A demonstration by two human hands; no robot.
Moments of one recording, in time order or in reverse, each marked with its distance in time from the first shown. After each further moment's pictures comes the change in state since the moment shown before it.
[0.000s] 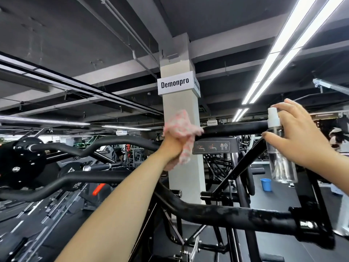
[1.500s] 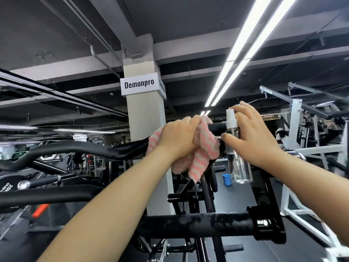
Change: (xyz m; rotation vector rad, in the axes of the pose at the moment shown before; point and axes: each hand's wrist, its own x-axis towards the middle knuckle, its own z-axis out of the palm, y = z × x) left_hand 0.038 0.074 0.062 0.636 0.155 0.527; right_hand 0.000 0.003 0.001 -0.042 0.029 -0.002
